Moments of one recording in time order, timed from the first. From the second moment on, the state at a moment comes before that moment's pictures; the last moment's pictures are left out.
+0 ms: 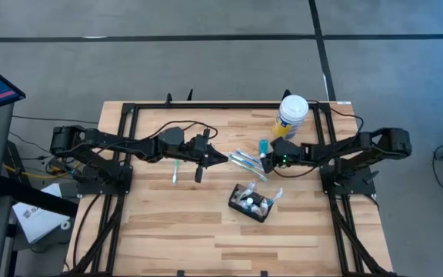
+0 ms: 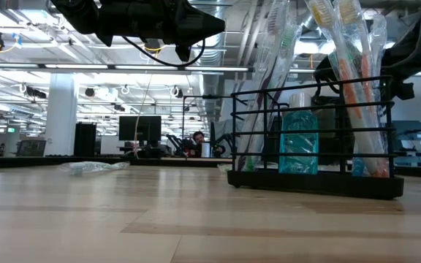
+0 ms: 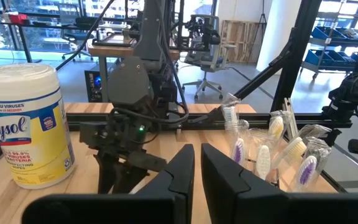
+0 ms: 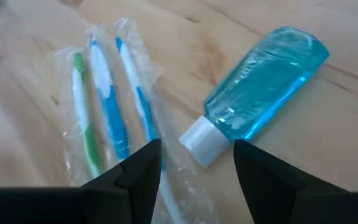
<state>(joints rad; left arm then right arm) 0.10 1.44 0.76 0.60 0.21 -0.03 -0.21 1.38 0.33 0.24 0.18 0.71</state>
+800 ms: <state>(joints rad) 0.10 1.44 0.76 0.60 0.21 -0.03 -0.25 1.45 0.39 0.12 0.23 0.73</state>
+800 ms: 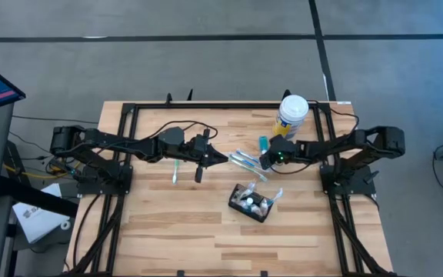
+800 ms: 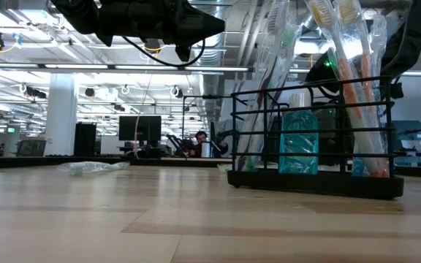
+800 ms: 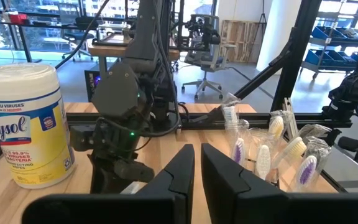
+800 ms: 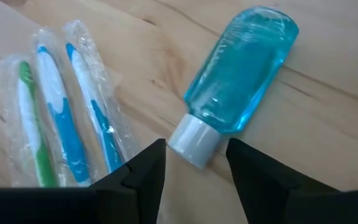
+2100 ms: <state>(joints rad) 0.10 1.44 0.76 0.59 0.21 -0.04 -0.25 1.41 0.43 -0.02 0.26 0.65</state>
